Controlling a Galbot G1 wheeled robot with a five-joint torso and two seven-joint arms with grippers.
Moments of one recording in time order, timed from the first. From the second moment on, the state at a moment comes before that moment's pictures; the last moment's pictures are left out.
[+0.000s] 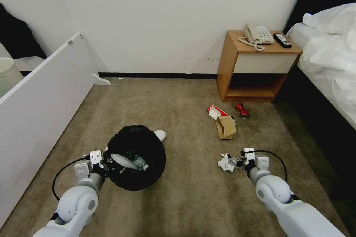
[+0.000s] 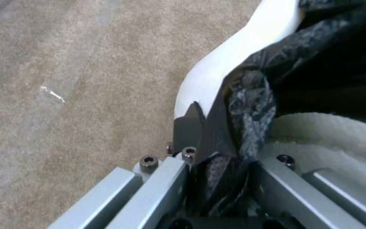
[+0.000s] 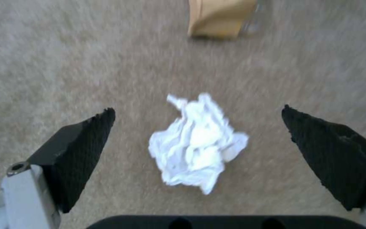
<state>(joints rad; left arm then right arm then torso) 1.37 -1.06 -0.46 -1.89 -0.75 0.40 -0.35 -1.06 0.96 0.10 1.55 0.80 -0.38 0.34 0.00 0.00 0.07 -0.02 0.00</state>
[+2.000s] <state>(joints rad) 1.31 -1.05 -0.40 -1.82 -0.77 0.36 -0.34 -0.89 1.18 0.06 1.08 0.68 -0.31 0.31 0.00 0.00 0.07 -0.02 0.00</state>
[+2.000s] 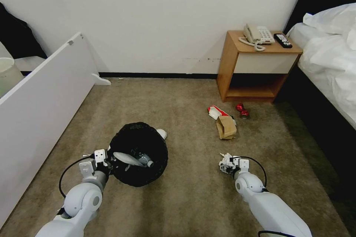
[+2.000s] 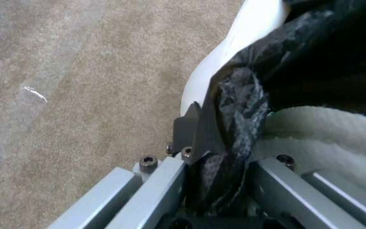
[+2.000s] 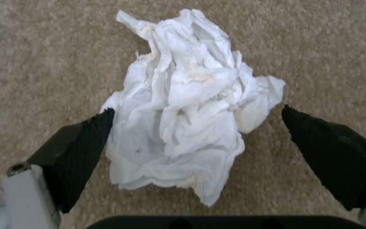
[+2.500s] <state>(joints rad) 1.31 -1.05 -0.40 -1.81 -0.77 0.36 -0.34 -0.86 1.21 0.08 1.03 0.65 -0.28 0.27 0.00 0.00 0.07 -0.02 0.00</state>
